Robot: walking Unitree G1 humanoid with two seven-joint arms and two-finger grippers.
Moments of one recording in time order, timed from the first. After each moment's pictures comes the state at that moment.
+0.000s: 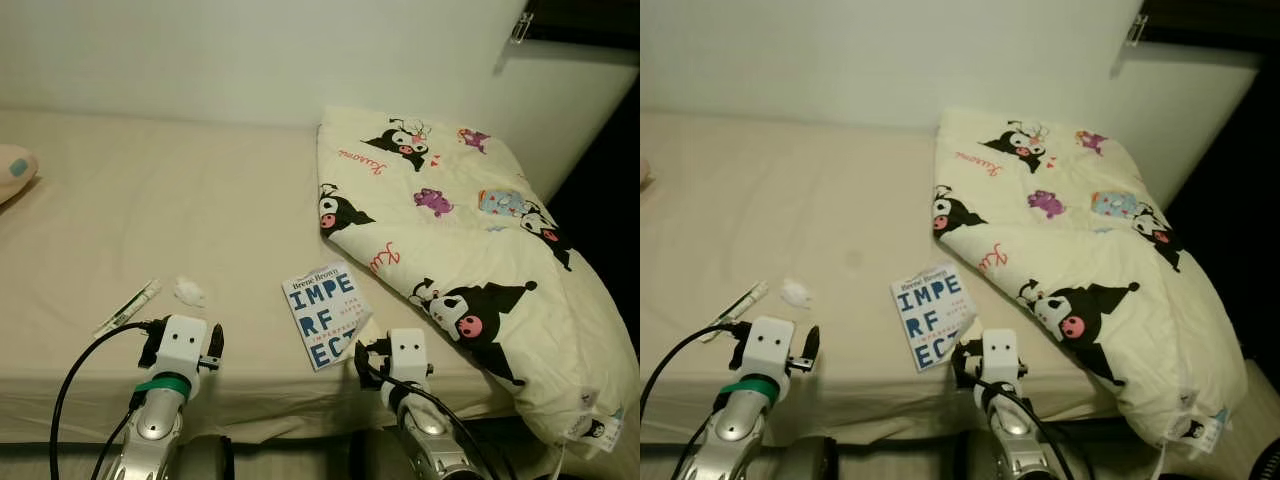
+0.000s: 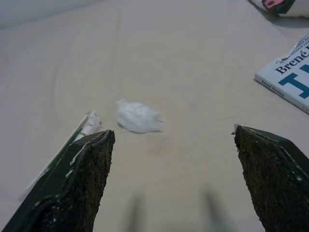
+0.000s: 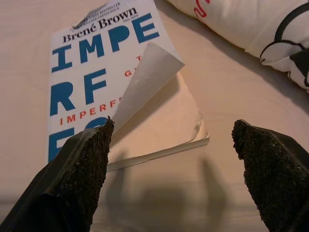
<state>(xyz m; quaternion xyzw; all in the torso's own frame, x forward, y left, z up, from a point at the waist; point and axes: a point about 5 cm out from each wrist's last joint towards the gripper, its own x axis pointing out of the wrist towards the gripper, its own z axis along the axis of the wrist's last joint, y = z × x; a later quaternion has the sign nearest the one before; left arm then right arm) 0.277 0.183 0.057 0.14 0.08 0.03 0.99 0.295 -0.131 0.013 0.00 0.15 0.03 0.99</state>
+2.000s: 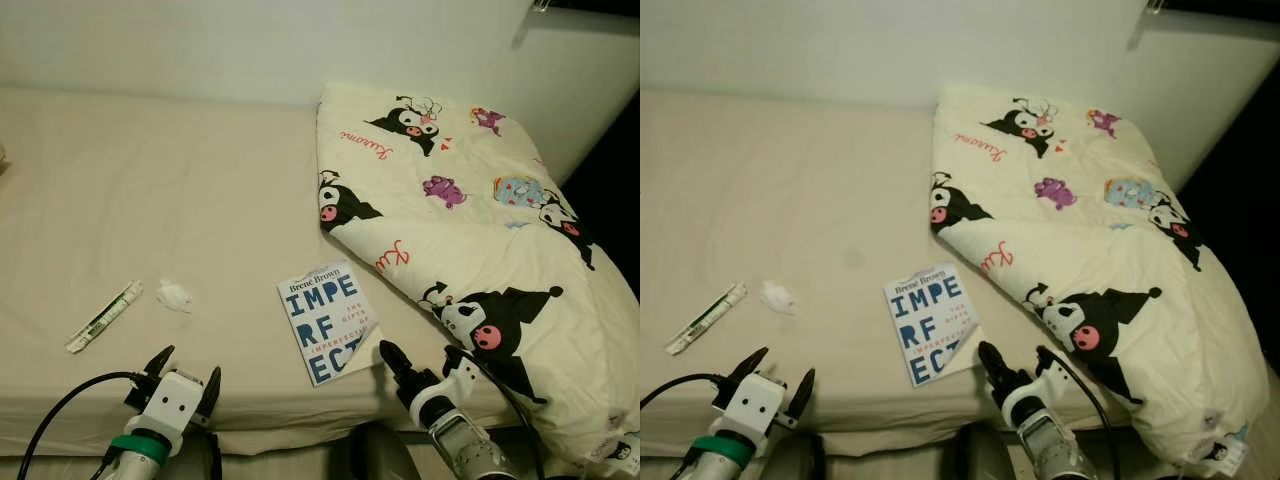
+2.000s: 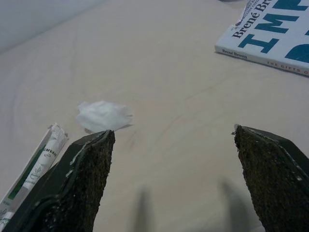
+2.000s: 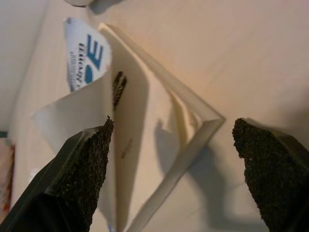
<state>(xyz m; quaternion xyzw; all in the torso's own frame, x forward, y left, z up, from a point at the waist) 0.221 0.194 0.039 0.22 0.02 -0.06 0.97 0.283 -0.173 0.002 0.46 0.19 0.04 0.87</state>
